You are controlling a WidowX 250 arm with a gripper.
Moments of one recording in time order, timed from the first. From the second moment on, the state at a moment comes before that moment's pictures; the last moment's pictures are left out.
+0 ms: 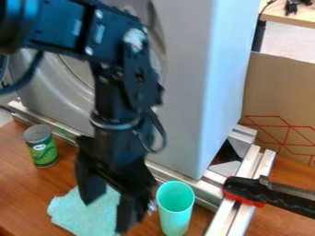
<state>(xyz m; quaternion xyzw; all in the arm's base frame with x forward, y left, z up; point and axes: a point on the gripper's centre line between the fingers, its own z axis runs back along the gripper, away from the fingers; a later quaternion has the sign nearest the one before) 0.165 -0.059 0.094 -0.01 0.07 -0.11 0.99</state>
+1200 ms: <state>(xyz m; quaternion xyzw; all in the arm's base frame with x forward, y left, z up) 0.157 -0.080 0.033 0.06 0.15 -0.11 0.98</state>
